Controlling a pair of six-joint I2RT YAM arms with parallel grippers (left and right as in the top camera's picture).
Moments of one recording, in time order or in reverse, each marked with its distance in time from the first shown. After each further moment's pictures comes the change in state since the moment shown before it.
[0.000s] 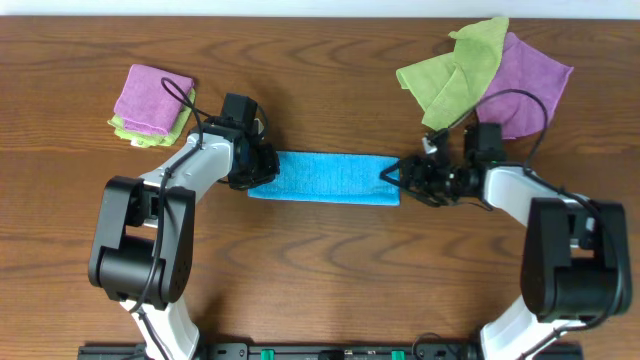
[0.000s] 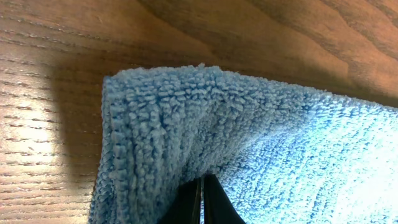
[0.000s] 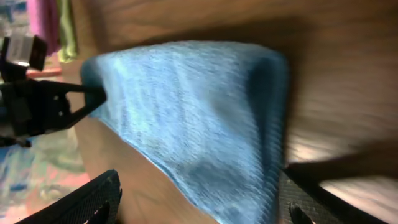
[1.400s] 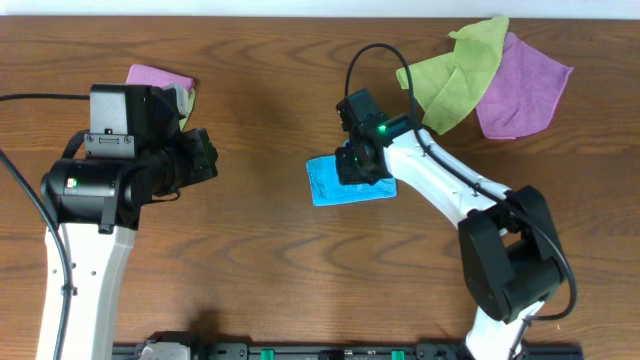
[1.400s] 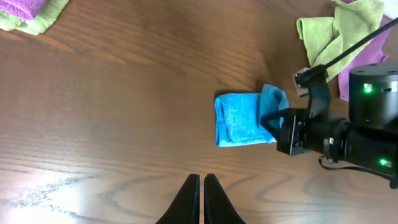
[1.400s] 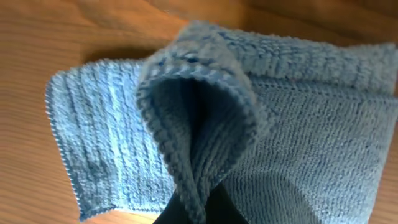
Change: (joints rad) left arm 0.164 -0.689 0.237 -0.562 0.005 0.124; right arm 0.502 0.091 0.488 -0.492 0.795 0.037
